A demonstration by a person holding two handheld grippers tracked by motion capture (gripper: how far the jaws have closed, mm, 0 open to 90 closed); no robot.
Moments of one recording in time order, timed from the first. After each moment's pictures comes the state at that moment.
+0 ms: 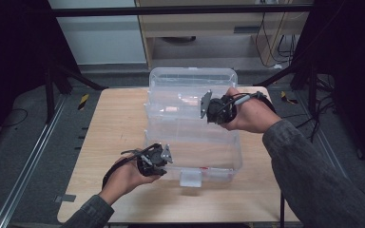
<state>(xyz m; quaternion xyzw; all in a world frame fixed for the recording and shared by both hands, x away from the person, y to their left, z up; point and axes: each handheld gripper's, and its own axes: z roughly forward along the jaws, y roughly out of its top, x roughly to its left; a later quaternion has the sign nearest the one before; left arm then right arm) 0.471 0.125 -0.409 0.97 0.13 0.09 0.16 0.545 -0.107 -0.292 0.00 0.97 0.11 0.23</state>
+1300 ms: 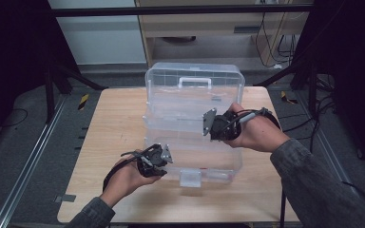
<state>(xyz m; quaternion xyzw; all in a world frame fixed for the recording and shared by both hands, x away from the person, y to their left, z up) 0.468 0.125 -0.410 0.97 0.14 0.10 0.17 0.503 -0.112 -0.302 -0.01 0.97 0.12 0.23</state>
